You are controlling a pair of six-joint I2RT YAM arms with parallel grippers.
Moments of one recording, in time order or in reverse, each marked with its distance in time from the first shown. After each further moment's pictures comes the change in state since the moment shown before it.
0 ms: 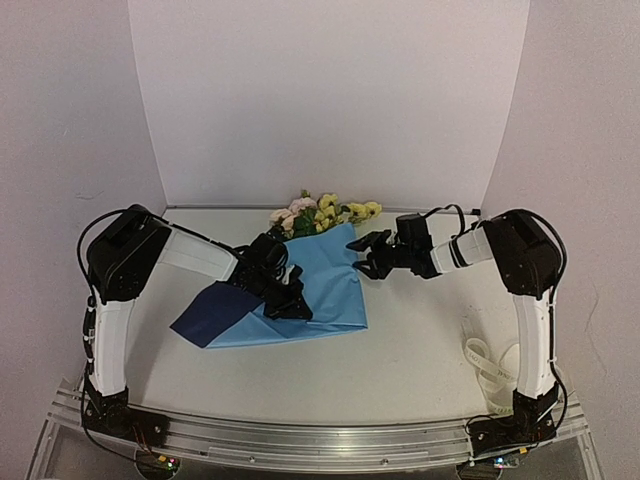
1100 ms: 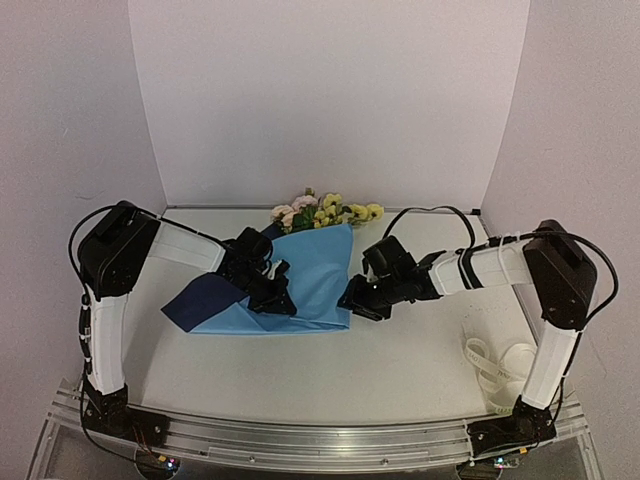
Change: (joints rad) left arm 0.083 -0.030 -0.011 -0.108 0.010 0.162; right arm 0.325 -0.333 -0.209 -0.507 0.333 -0.378
